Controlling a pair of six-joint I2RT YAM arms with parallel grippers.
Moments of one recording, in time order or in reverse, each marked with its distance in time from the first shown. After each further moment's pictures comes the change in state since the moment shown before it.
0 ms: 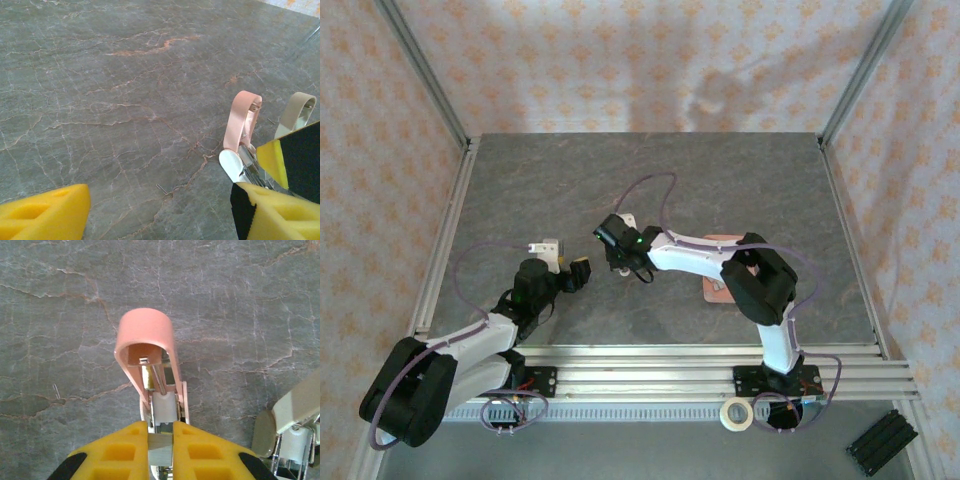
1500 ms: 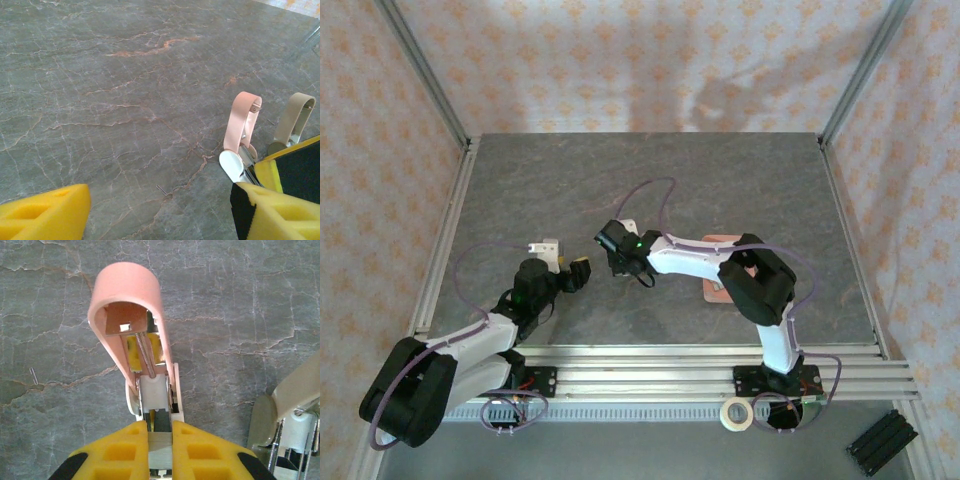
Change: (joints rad) left arm 0.000 0.000 0.000 0.001 0.000 0.000; right arm 0.011 0.006 -0.032 0.000 0.003 0.000
